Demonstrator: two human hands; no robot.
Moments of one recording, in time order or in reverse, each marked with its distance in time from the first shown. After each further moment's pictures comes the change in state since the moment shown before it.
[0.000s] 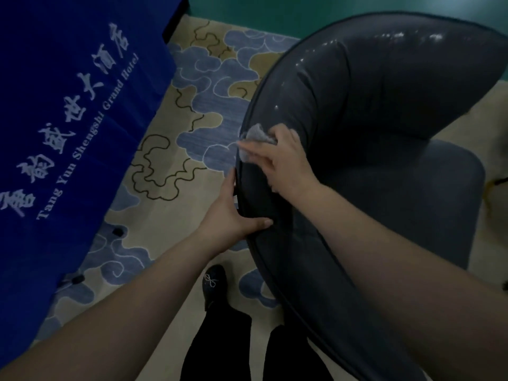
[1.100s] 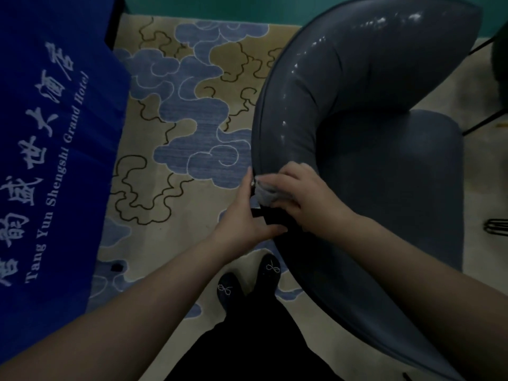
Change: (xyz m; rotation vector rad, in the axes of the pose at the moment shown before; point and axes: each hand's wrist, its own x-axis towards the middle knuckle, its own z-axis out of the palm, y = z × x) left_hand 0.056 0.009 -0.055 0.110 -0.319 0.031; right_hand -0.010 -0.029 -0.007 0.009 -0.226 0.122
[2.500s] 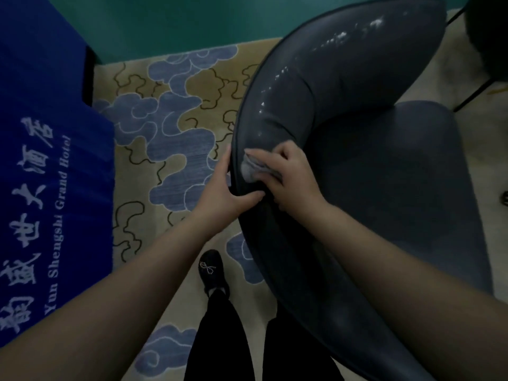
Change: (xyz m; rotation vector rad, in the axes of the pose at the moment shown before) left_hand 0.118 0.056 -0.049 0.171 0.044 0.108; right_hand 0.085 0.057 -0.004 0.143 0.527 0.193
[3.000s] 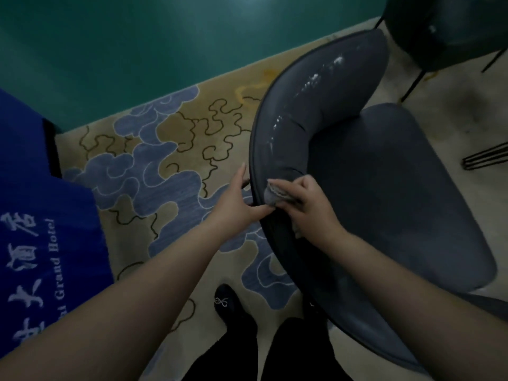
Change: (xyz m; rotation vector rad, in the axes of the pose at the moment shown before) left_hand 0.076 0.036 -0.064 0.127 -0.355 -0.003; right_hand 0.022 -0.024 0.015 0.019 0.142 0.315
